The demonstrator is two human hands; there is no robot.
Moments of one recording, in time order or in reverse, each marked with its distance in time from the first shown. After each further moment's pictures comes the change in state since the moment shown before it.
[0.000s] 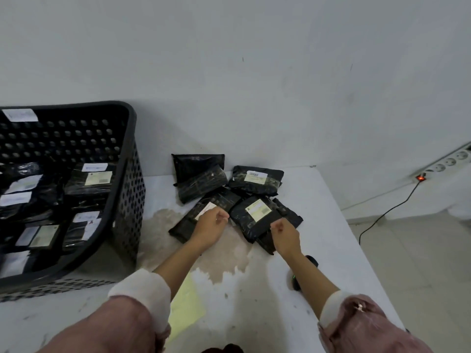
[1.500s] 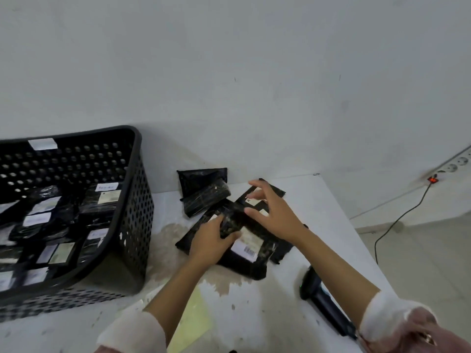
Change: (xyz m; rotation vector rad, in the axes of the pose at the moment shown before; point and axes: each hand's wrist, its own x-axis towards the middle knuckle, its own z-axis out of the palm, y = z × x) left_hand -0.047 0.038 -0.017 0.181 0.097 0.127; right_hand -0.016 -0.085 -0.055 0.056 -0.273 -0.675
